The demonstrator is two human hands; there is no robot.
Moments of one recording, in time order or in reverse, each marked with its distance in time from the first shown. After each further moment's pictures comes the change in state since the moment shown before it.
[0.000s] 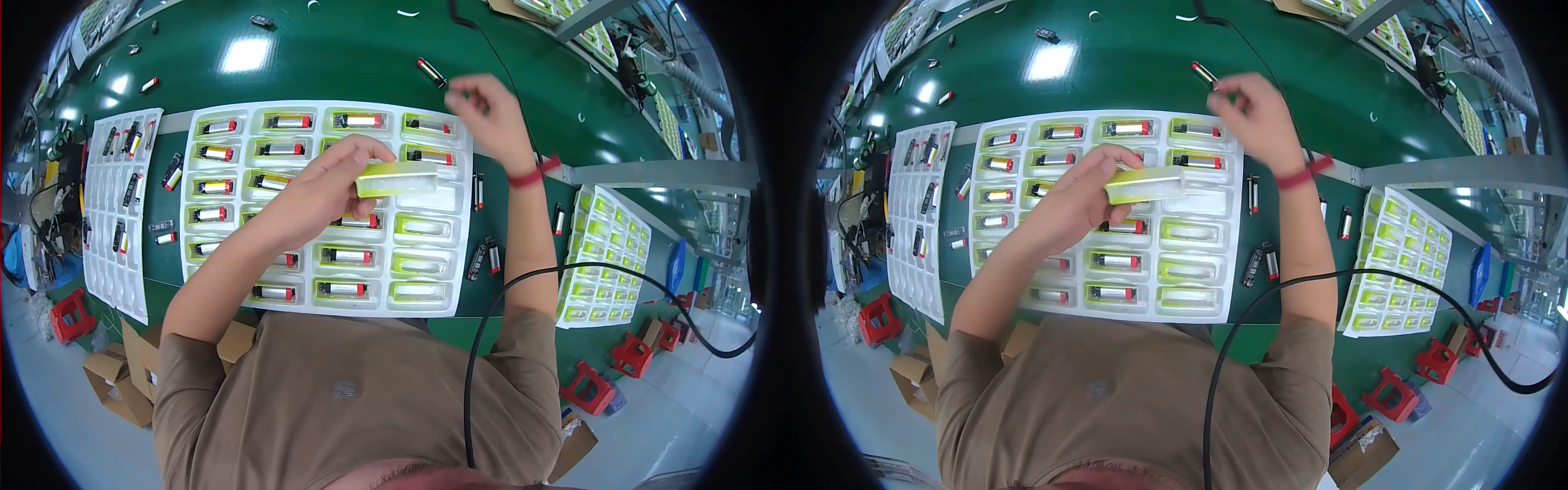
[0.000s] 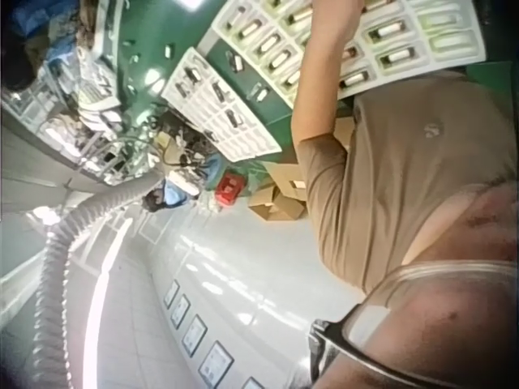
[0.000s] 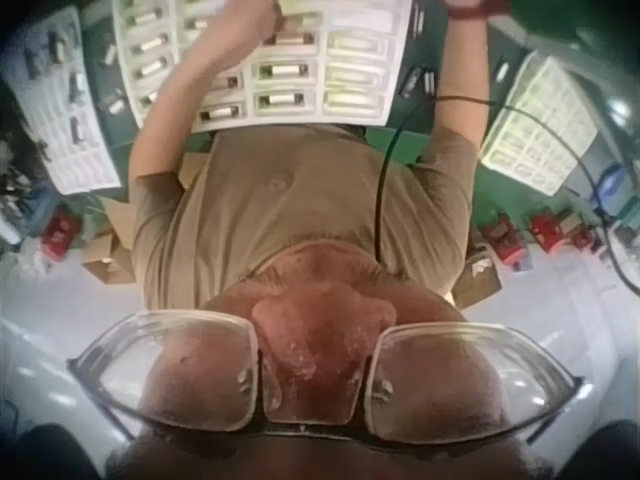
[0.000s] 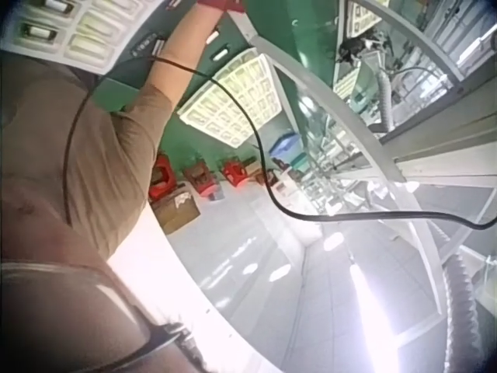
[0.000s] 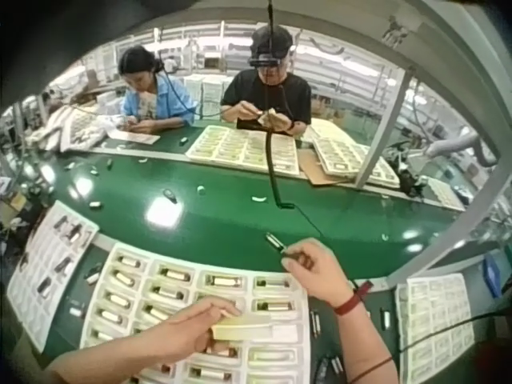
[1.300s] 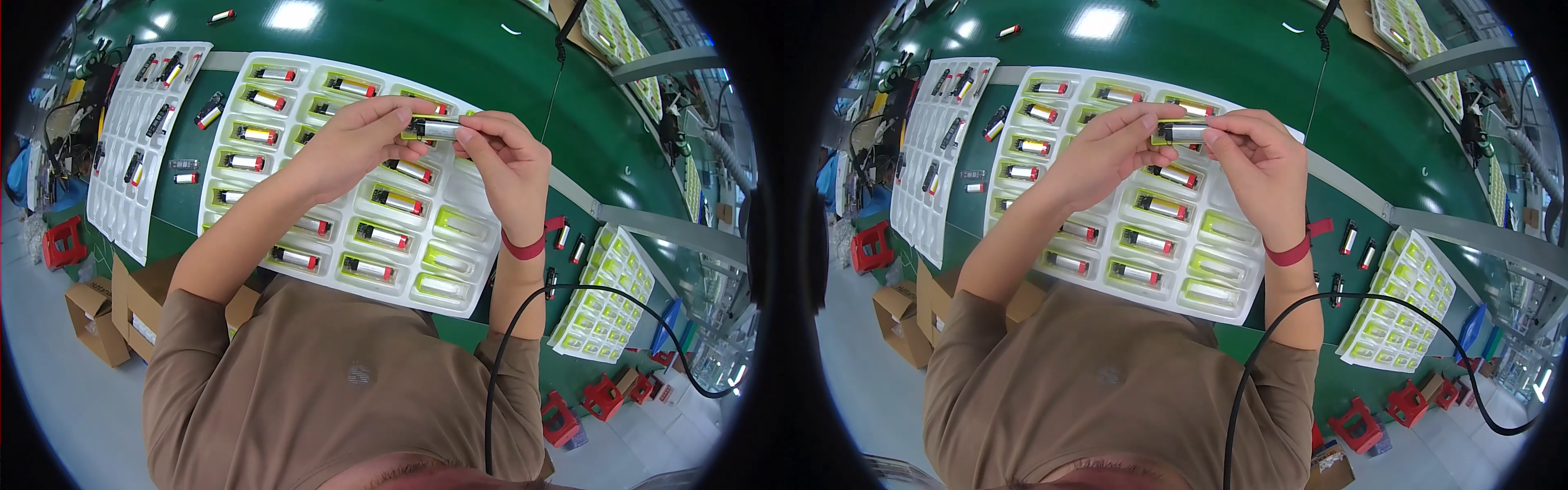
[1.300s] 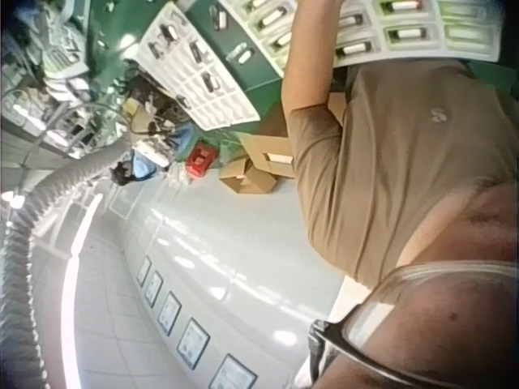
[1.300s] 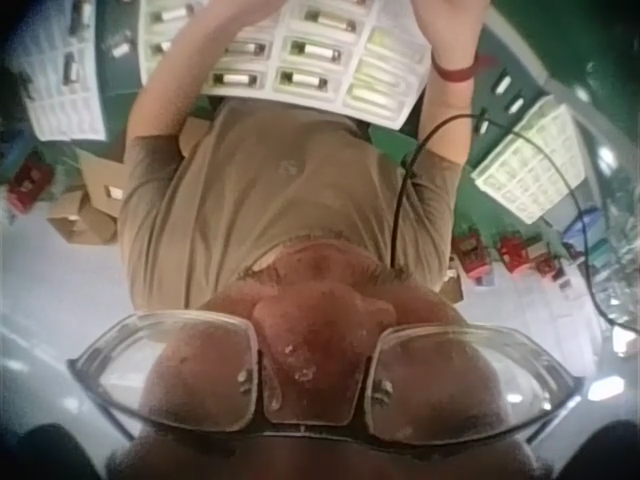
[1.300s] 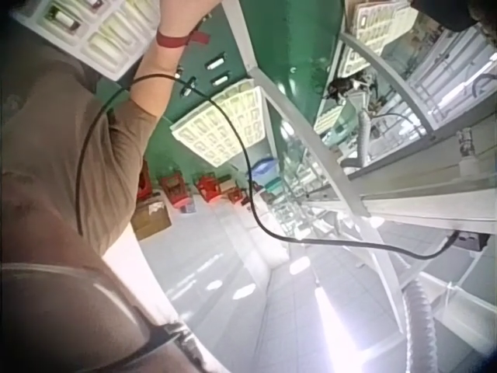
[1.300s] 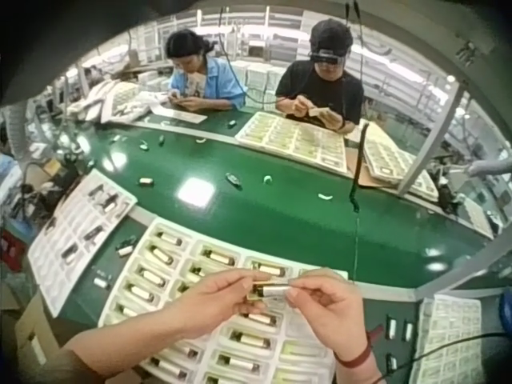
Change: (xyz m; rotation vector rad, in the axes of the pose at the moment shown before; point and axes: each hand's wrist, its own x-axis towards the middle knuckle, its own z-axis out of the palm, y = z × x) left_hand 0.000 -0.002 -0.032 -0.061 0.121 0.192; right_hand -0.048 -0.100 0.060 0.576 -0.016 0.073
